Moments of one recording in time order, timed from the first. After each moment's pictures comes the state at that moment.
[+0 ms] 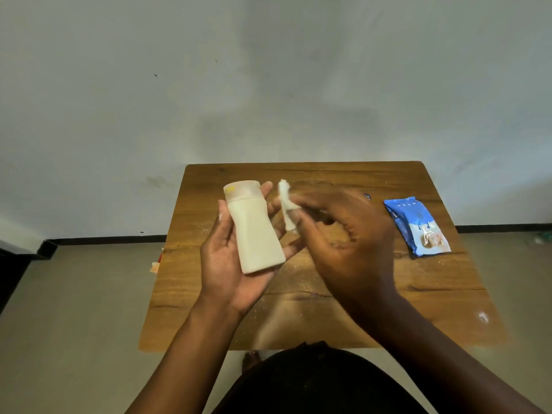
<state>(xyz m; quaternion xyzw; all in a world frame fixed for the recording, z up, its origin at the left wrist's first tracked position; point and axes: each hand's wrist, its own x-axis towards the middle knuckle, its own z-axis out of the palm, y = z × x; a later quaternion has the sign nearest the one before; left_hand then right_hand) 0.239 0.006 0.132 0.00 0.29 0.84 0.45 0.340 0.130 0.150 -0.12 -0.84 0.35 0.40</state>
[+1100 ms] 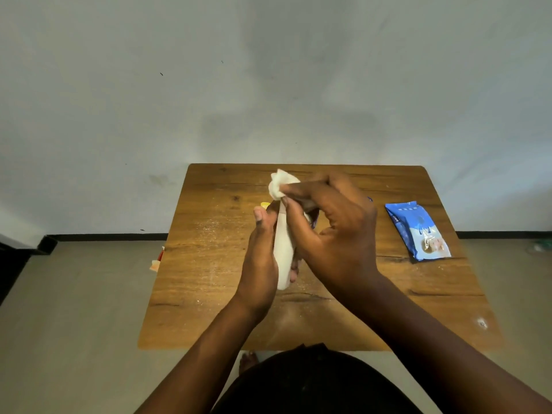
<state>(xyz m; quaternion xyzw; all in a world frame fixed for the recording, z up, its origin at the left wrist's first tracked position) 0.263 0.024 0.129 0.16 0.58 0.73 0.32 0.313 0.131 0.152 -0.11 -0.83 0.34 0.42</state>
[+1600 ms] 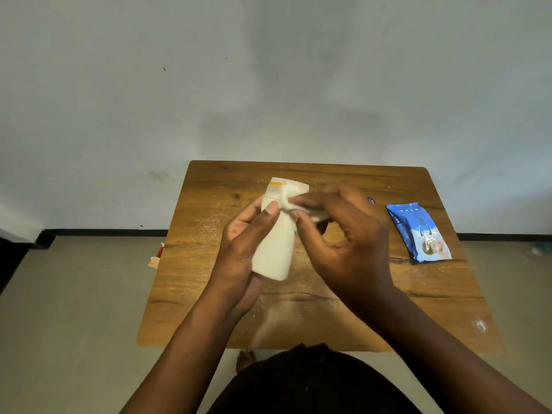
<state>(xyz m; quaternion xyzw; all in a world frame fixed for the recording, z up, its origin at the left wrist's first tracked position) 0.237 0.008 0.137 0.11 0.52 0.77 0.35 0.326 0.134 0.145 -0.09 -0.84 0.36 0.39</state>
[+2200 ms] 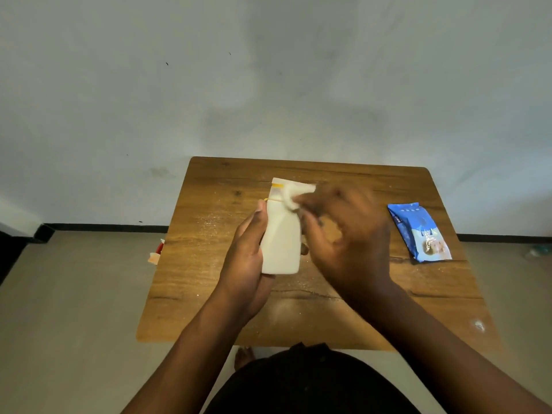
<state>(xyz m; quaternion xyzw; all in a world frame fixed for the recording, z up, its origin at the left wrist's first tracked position) 0.245 0.006 0.128 0.05 0.48 0.78 0.39 0.323 0.137 0.138 -0.11 -0.88 0.24 0.39</state>
